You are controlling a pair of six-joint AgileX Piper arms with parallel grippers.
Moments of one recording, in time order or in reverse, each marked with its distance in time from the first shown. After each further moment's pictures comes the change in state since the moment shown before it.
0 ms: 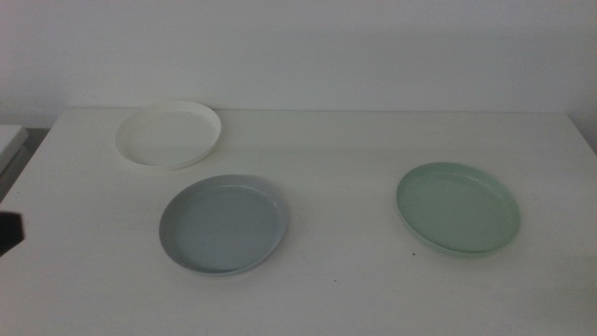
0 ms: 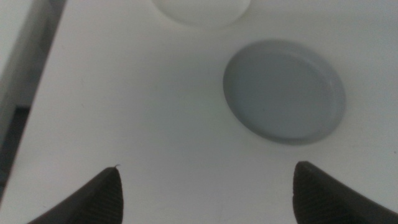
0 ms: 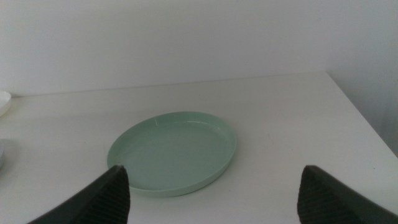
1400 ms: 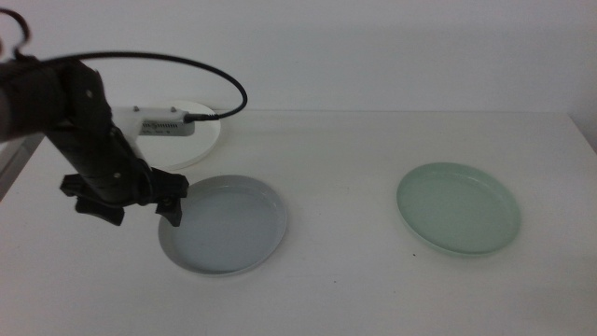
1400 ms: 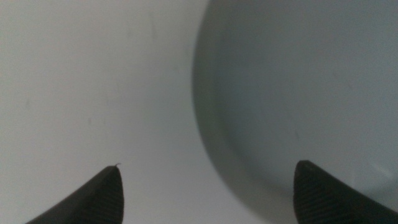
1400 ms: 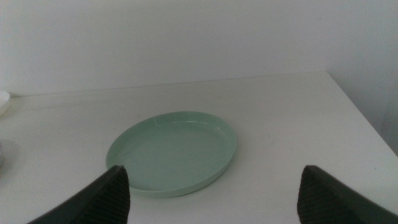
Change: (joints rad) left arm -0.152 1.133 -0.379 -0.002 -0.122 0.008; right arm 0.000 0.000 0.000 0.000 0.000 0.000
